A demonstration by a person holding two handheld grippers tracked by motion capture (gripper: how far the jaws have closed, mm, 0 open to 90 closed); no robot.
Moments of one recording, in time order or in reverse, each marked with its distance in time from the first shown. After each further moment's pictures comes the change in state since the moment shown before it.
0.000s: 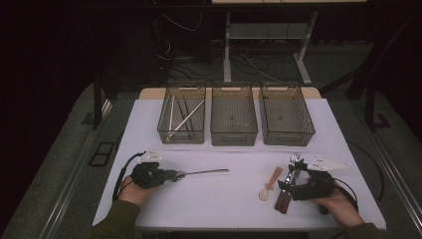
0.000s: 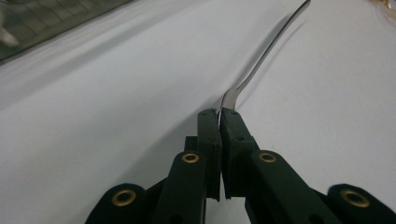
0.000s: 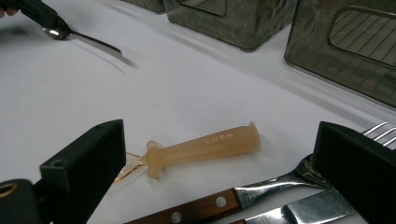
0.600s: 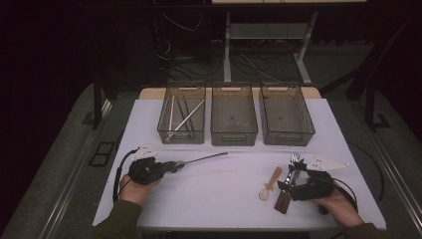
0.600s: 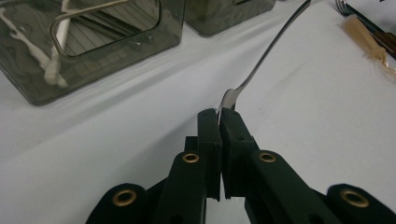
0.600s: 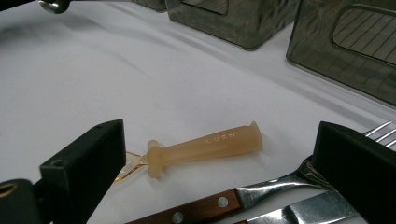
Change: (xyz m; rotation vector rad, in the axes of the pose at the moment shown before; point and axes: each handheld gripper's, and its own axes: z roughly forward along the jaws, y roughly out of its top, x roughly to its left) left arm -0.005 0.010 -0.011 -0.136 0.074 -0.044; right arm 0.001 0.000 0.001 0.004 0.002 -0.001
